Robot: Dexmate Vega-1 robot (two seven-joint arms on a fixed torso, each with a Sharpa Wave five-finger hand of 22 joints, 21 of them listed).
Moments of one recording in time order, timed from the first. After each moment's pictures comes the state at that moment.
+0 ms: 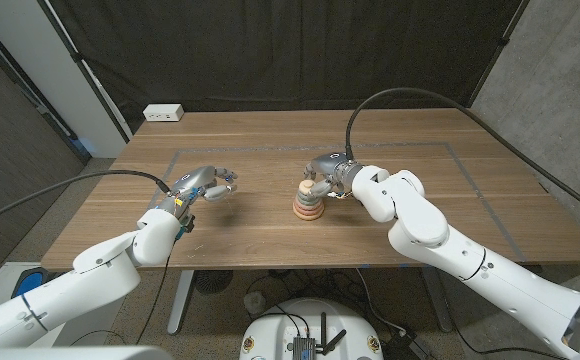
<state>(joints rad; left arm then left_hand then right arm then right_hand) 1.35 1.05 0.25 -2.13 0.22 0.35 0.34 0.68 0.05 0.63 -0.17 0.28 0.64 0.01 0.20 0.23 0.71 -0.11 0.22 0.56 0.97 -0.14 1.49 0.40 0.76 -0.08 1.45 0.18 -0.82 -0.68 -0.79 -2.23 -1.10 -0.50 0.65 0.80 -0.09 0.49 -0.15 0.28 0.47 -0.05 0.20 0.26 0.57 -0.06 0.17 0.61 1.19 -0.22 1.48 1.21 1.14 -0.22 1.40 0.19</state>
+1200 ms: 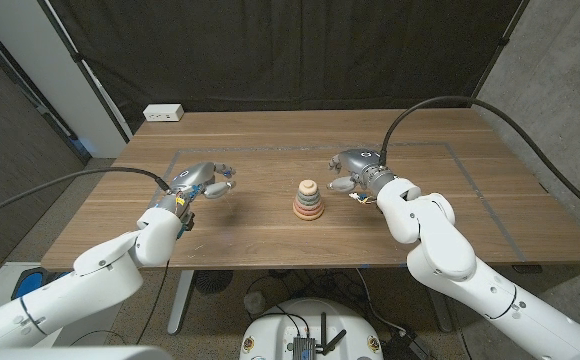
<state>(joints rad) 1.37 1.05 0.26 -2.23 0.28 0.49 0.37 0.68 0.05 0.63 -0.18 0.28 0.62 0.00 0.19 0.23 0.67 -0.13 0.20 0.56 0.92 -0.13 1.48 0.39 0.71 -0.07 1.44 0.18 -1.08 -0.71 -0.63 -2.36 -1.15 -0.66 0.46 0.80 -0.05 0.51 -0.15 0.26 0.58 -0.08 0.25 0.26 0.70 -0.14 0.22 0.57 1.24 -0.22 1.50 1.22 1.16 -0.22 1.39 0.20</state>
